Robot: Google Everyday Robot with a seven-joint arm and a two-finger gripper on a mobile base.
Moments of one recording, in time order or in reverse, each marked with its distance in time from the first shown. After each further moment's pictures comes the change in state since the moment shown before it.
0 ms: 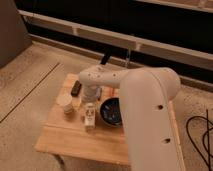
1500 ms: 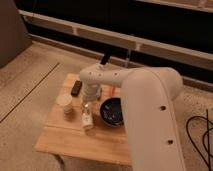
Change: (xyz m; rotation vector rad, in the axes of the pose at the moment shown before) arm -0.007 -0.001 -0.033 0.011 -0.059 -0.013
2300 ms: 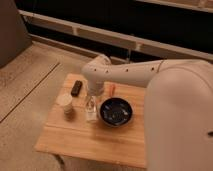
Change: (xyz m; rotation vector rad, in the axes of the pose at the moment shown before) arm 0.034 -0.050 -0.092 0.058 -0.180 0.144
